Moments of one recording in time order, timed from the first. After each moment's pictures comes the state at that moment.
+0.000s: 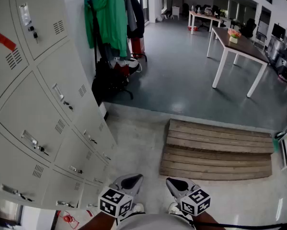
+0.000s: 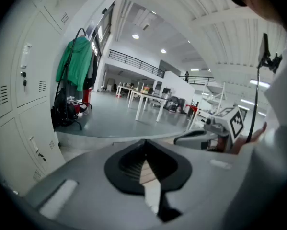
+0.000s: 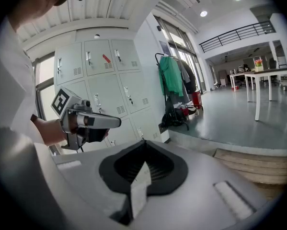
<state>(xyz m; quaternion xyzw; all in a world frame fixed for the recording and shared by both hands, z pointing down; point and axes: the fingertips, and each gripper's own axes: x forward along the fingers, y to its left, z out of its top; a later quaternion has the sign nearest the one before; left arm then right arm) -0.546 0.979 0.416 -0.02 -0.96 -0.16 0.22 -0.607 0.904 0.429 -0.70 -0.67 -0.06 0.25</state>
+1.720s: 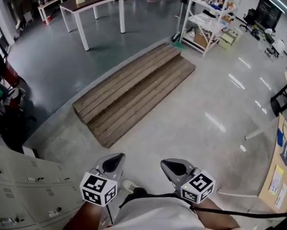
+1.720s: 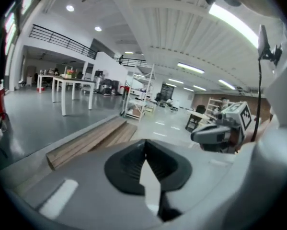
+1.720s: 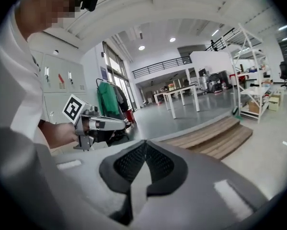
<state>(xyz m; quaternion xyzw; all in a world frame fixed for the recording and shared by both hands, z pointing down) -0.572 0.714 0.430 0.39 -0.88 -0.02 0.26 -0.523 0.590 0.421 -0.34 -0.91 0.06 0.22</state>
